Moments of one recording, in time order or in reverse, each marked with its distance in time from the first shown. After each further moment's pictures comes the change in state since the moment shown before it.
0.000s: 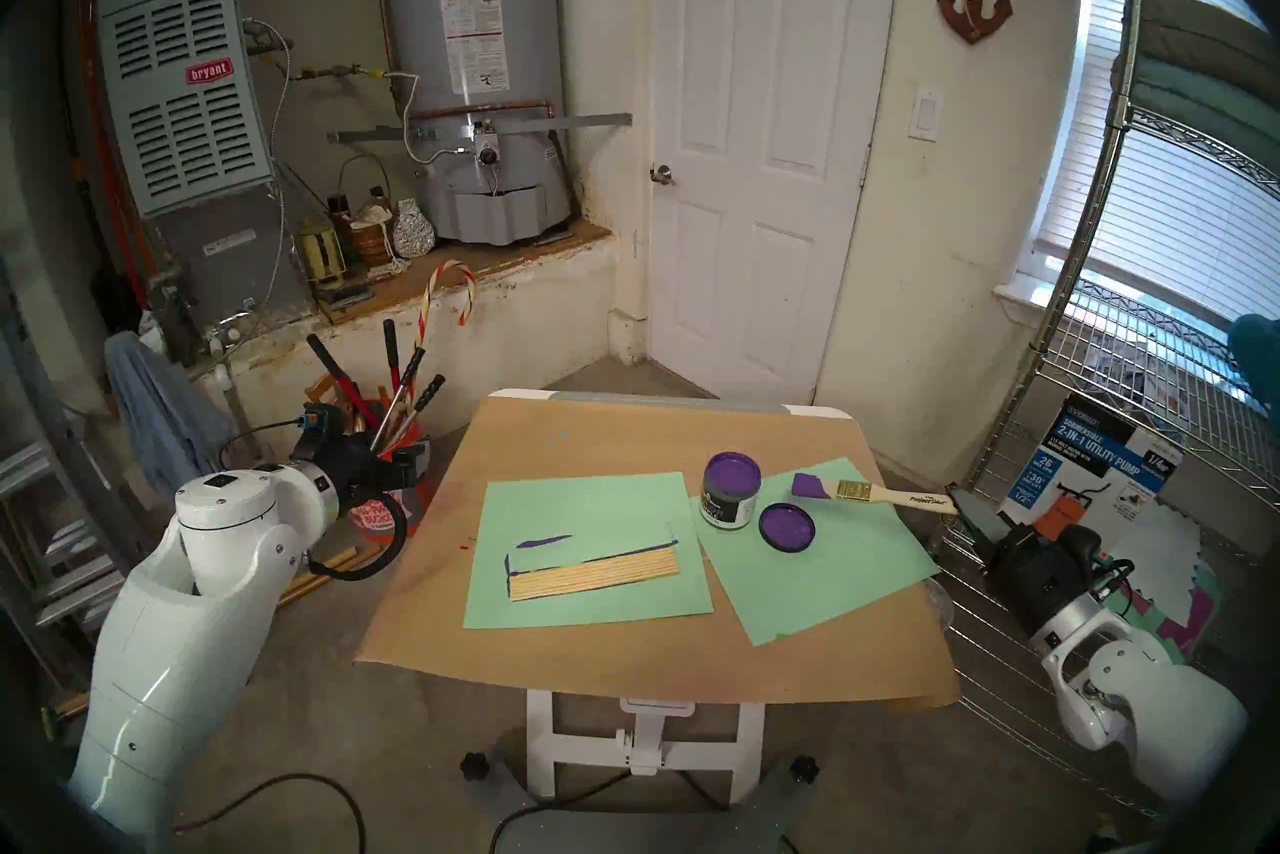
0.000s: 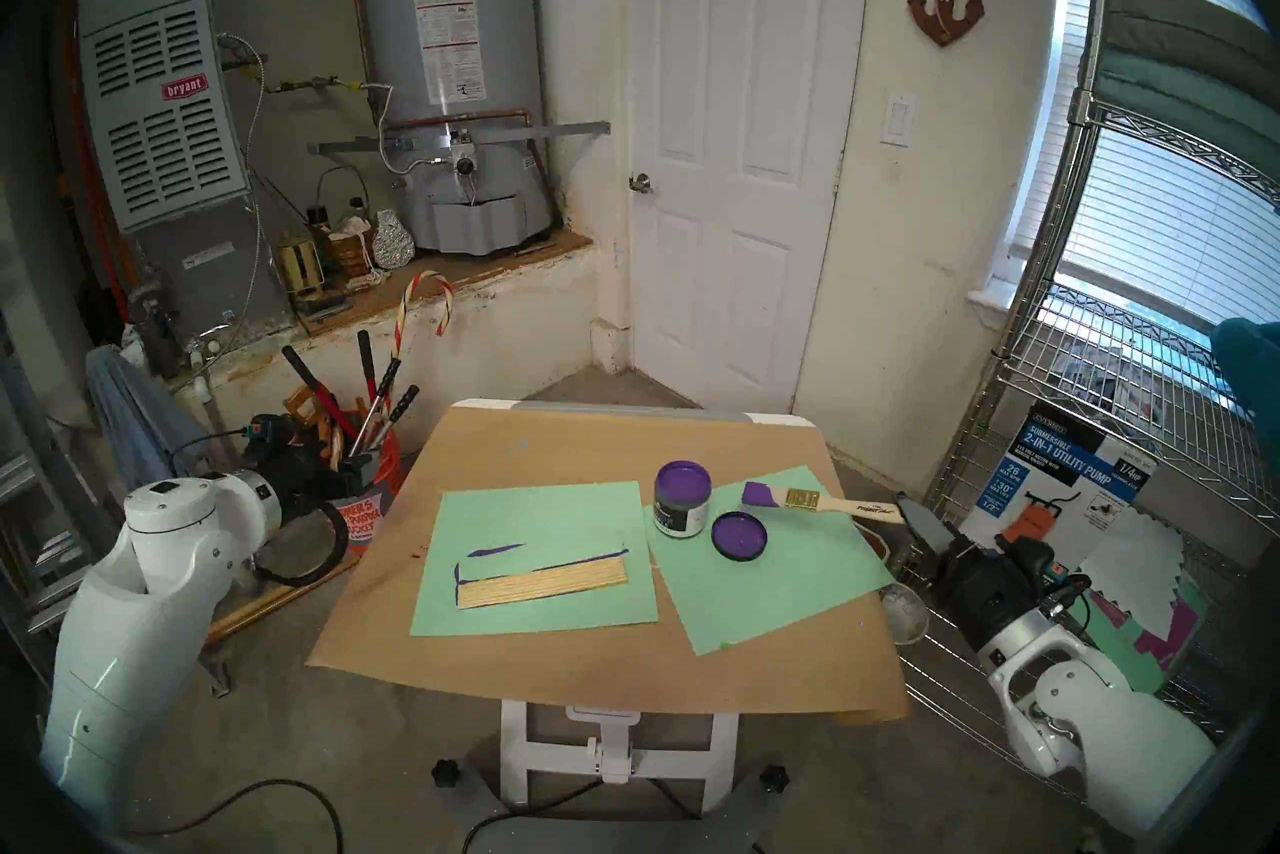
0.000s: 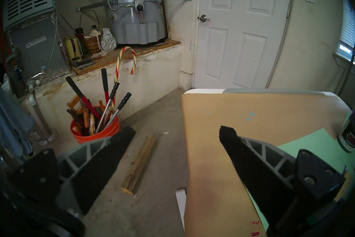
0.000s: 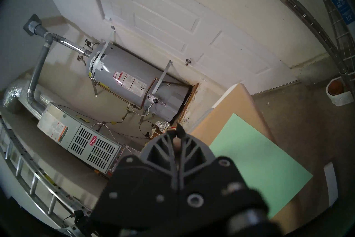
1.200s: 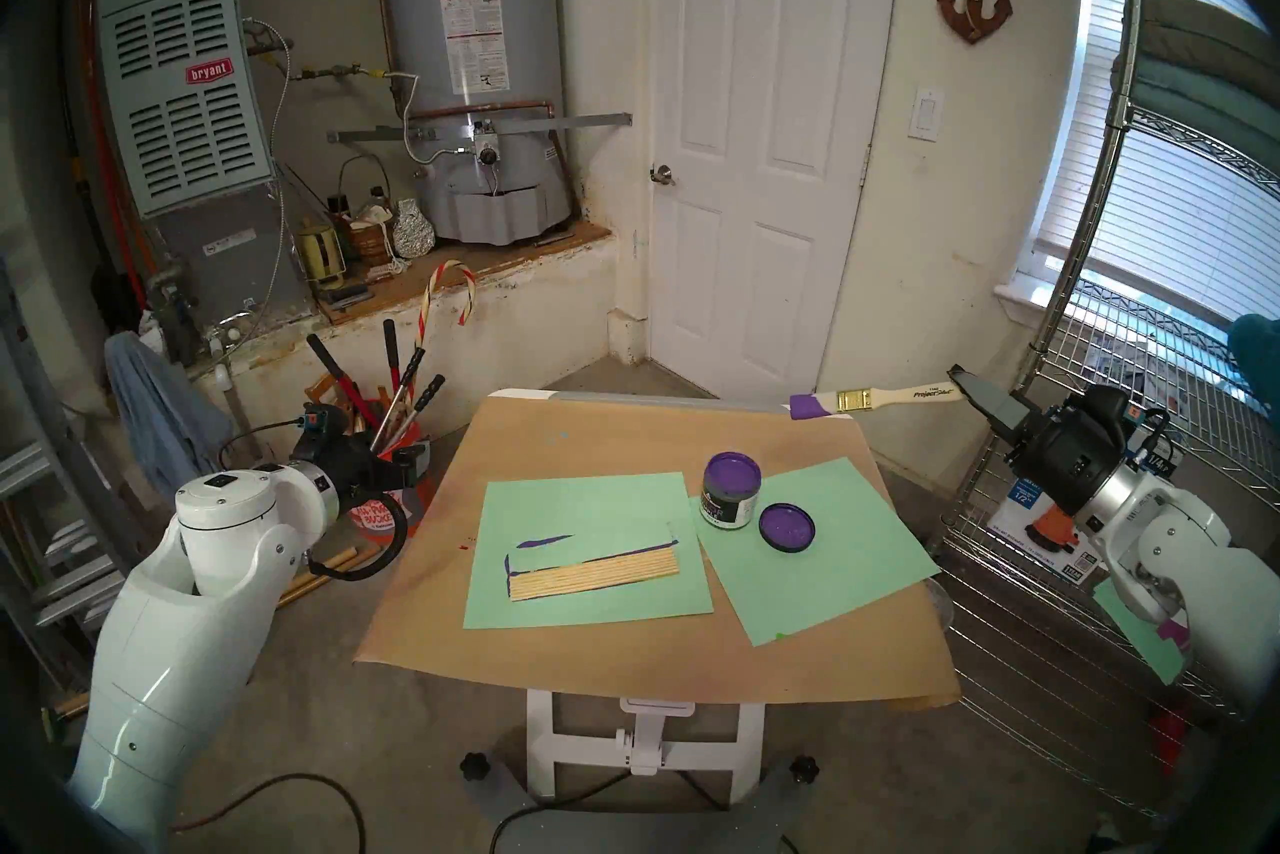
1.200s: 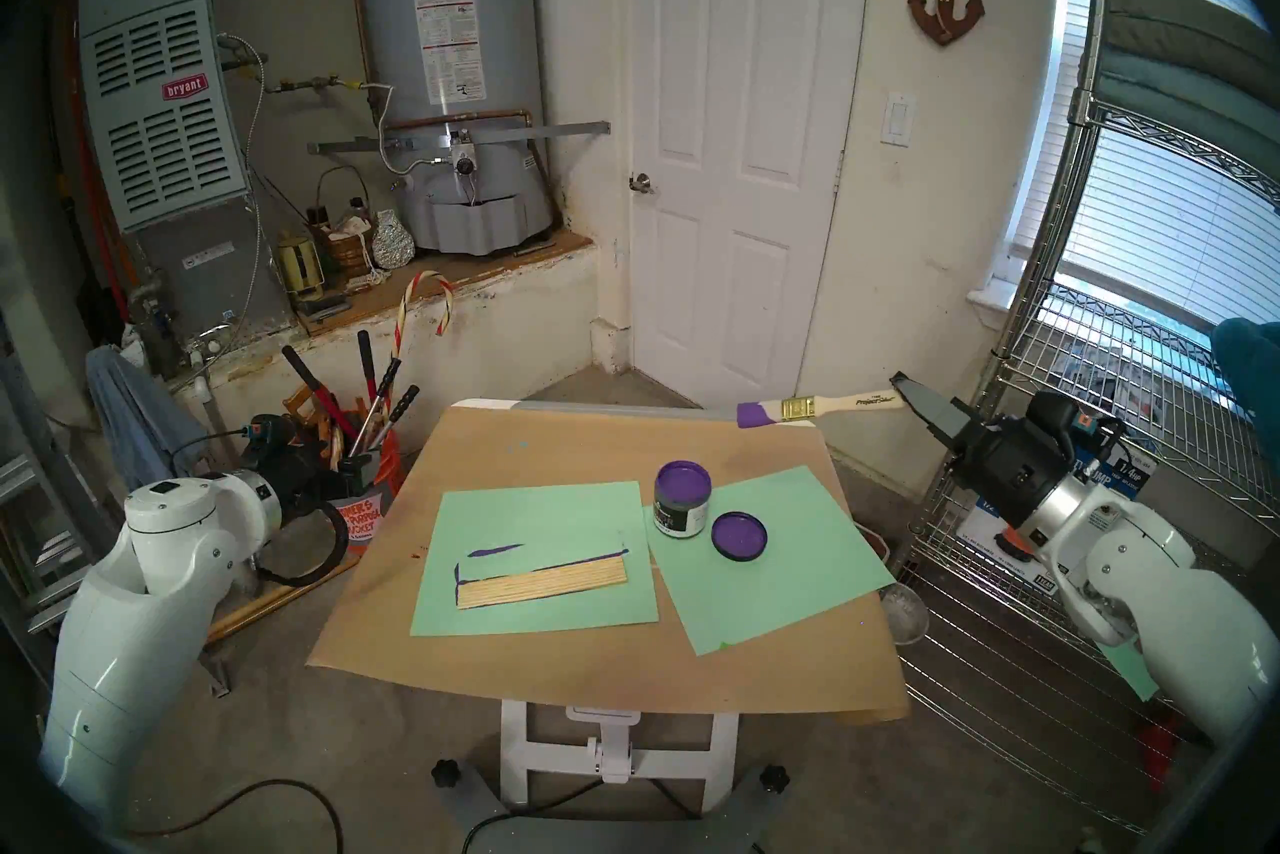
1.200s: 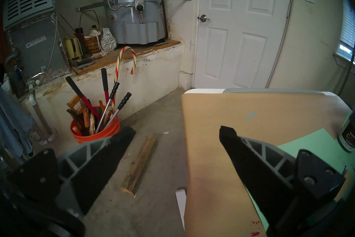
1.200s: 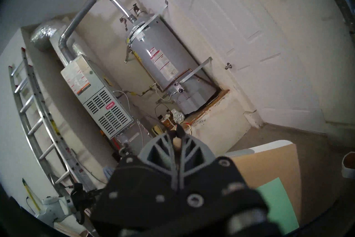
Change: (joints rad) left arm 0.000 0.000 0.000 0.001 0.000 0.000 0.000; right arm 0.032 0.183 0.255 -0.116 -0.174 0.123 -0.056
